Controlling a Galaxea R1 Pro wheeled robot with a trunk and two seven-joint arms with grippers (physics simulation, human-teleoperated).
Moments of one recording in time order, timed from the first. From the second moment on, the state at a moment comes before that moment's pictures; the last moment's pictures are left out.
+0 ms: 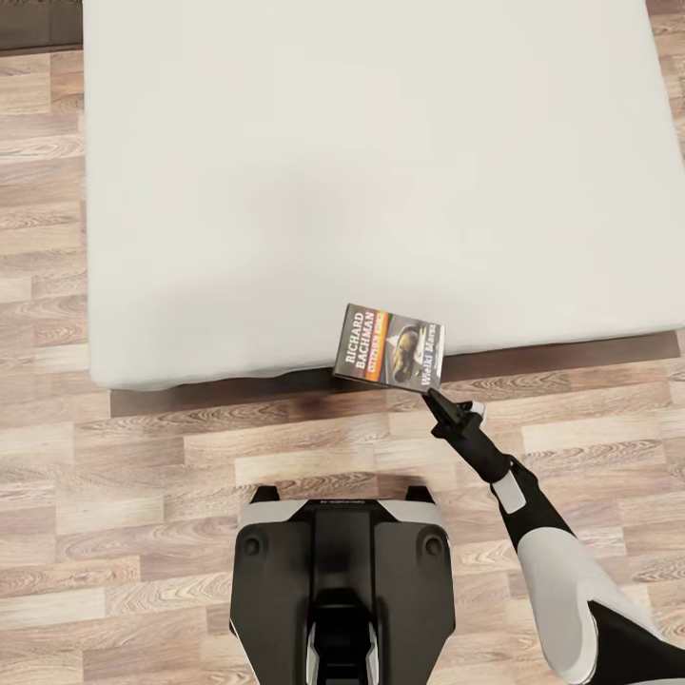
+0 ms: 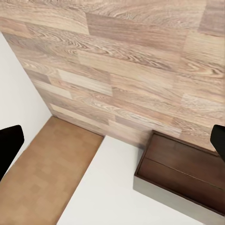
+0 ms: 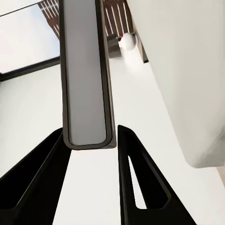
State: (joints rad) left arm -0.35 0.35 -0.09 -0.02 0.41 -0.12 -0.02; right arm -0.85 0.00 -0.47 -0.54 -0.39 0.61 1.57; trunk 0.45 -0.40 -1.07
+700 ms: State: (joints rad) left arm -0.35 0.34 -0.09 -0.02 0.42 -0.12 0.01; right arm -0.84 0.01 -0.48 -0.54 -0.39 0.60 1.57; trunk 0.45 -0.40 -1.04
